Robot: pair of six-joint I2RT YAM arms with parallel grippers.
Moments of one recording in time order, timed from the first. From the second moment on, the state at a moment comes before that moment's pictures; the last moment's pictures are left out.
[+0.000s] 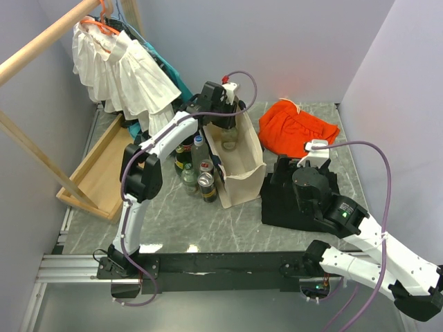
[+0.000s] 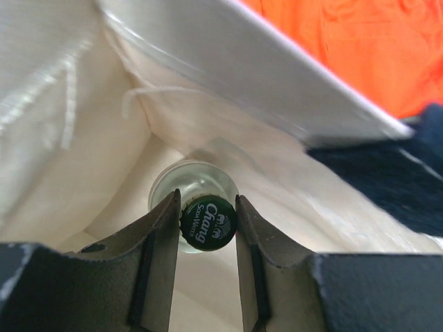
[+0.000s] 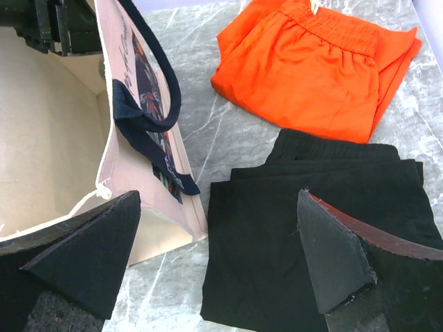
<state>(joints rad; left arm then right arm) -0.55 2.22 2.09 -0.50 0.19 -0.12 0.86 0.73 0.90 -0.59 0.81 0.44</state>
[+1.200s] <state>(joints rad) -0.61 2.14 2.14 -0.68 0.17 -0.07 0.86 0.72 0.90 -0.59 0.79 0.47</state>
